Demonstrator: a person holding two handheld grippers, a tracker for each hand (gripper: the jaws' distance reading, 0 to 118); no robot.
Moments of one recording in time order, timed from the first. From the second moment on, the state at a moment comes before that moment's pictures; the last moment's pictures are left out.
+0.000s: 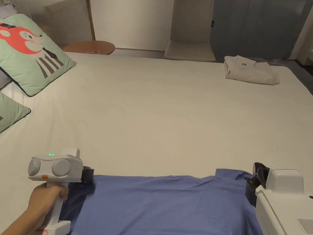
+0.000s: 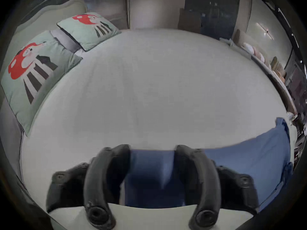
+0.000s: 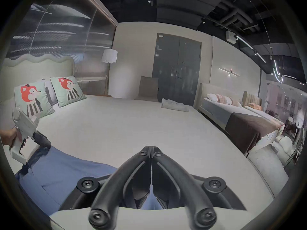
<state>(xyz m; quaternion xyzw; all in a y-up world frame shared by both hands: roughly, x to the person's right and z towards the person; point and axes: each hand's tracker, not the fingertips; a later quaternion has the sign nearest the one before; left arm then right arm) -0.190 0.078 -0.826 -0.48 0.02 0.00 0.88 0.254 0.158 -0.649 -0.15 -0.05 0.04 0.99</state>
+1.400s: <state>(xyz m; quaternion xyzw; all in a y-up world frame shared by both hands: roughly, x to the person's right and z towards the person) -0.212 0.182 -0.688 -0.34 -0.01 0.03 0.94 0.343 0.202 -0.635 -0.28 0.00 -0.05 0.96</state>
